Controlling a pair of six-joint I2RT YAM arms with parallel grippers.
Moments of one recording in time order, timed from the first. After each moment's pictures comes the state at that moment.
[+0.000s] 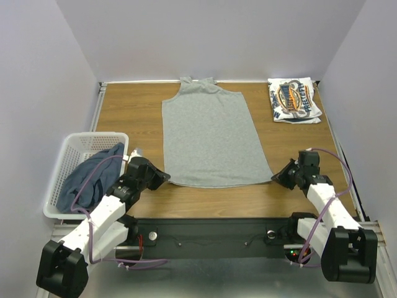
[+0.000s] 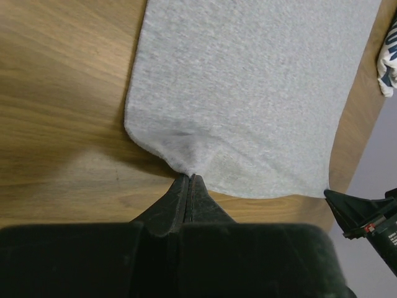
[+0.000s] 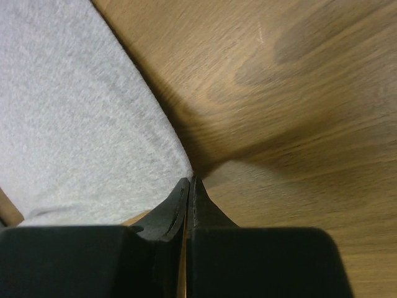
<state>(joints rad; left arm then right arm) -0.40 0.79 0.32 -0.22 0.05 -1.07 -0.08 0.93 0.39 -0.39 -0.25 0.72</state>
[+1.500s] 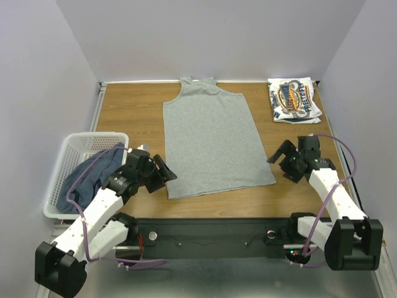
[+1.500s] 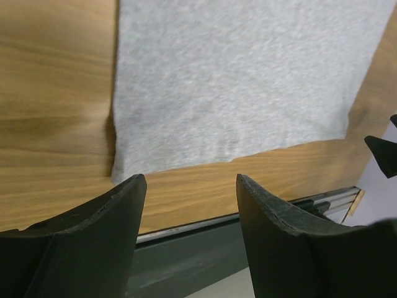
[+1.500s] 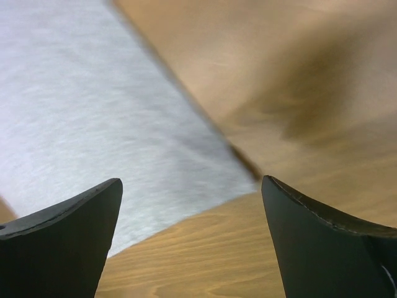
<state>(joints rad) -0.43 0.80 0.51 -0.57 0.16 -0.95 -0.06 1.03 0.59 -0.55 -0.14 0.72</state>
